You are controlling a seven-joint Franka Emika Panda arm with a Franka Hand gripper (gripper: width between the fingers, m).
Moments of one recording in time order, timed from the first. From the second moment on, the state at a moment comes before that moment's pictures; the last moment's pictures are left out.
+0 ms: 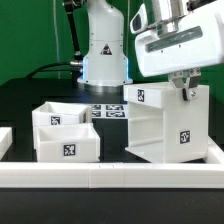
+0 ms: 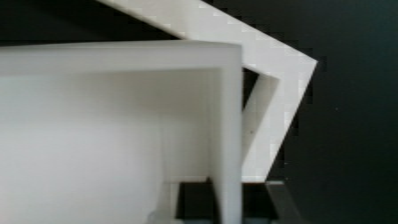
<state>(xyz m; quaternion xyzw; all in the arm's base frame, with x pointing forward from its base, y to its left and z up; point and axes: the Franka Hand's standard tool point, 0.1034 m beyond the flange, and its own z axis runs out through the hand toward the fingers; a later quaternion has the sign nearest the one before) 0.597 0.096 0.114 -0.81 0.57 -0.04 0.15</state>
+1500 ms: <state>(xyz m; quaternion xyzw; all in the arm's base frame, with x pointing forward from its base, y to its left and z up) 0.645 0.098 0.104 -0.69 0.70 0.03 0.18</state>
